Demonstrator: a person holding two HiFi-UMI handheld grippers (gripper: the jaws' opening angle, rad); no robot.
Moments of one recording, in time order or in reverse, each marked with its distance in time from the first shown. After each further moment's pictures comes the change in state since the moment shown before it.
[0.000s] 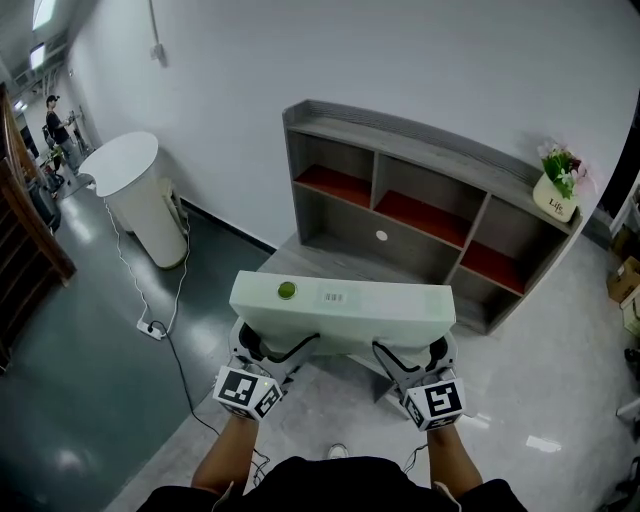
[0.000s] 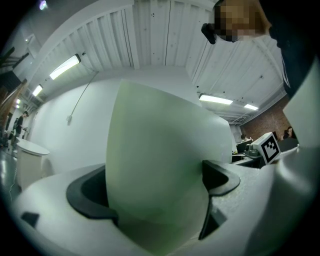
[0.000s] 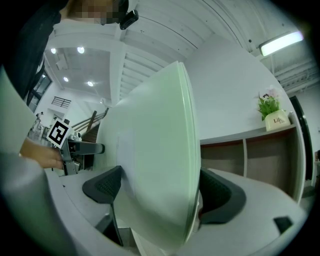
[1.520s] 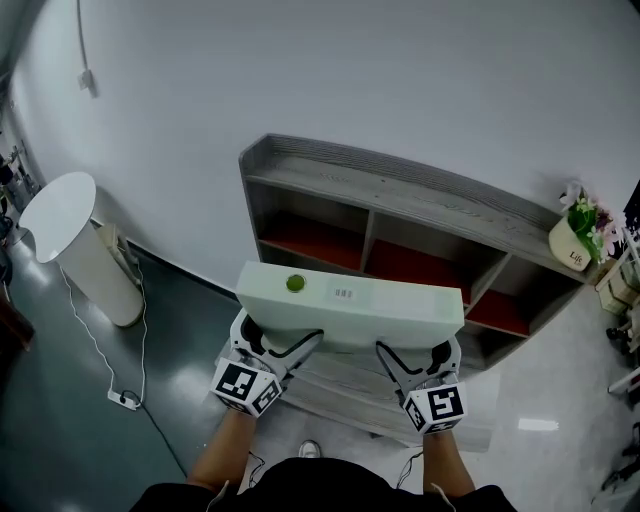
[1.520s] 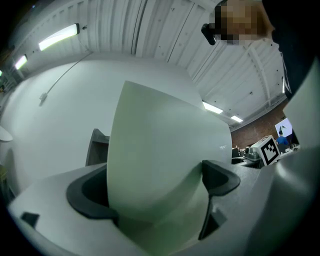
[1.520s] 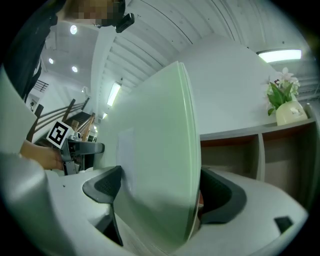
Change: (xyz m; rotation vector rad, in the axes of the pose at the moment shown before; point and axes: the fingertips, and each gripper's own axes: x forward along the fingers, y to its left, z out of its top) left arm 0.219 0.125 -0.016 -0.055 -0.038 -0.253; right arm 0.176 -0.102 -0.010 -0.031 0.017 -0.246
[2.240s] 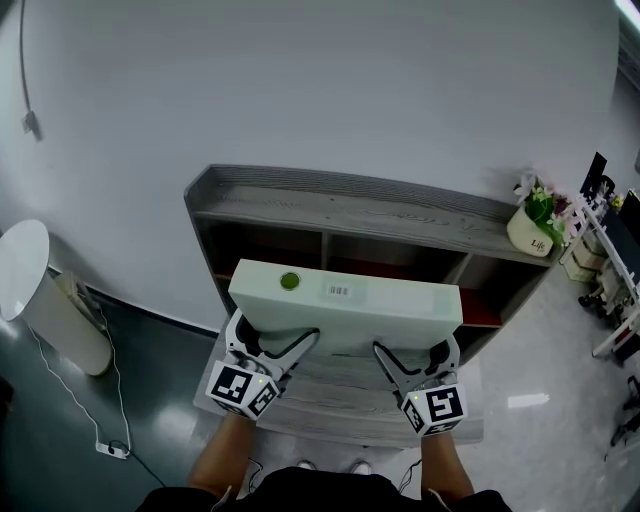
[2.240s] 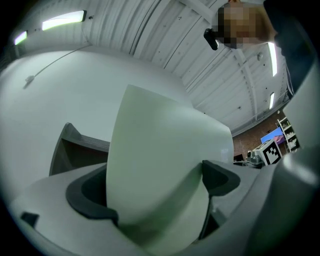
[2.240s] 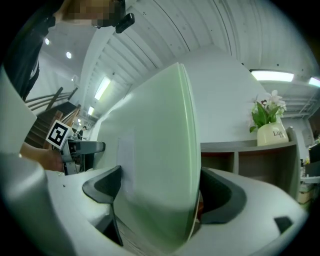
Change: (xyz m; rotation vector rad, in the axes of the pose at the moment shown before) left arm 0.078 -0.017 0.019 -0.062 -0.089 -0.180; right arm -0.011 -0.052 0.027 -0.057 -0.001 -0.201
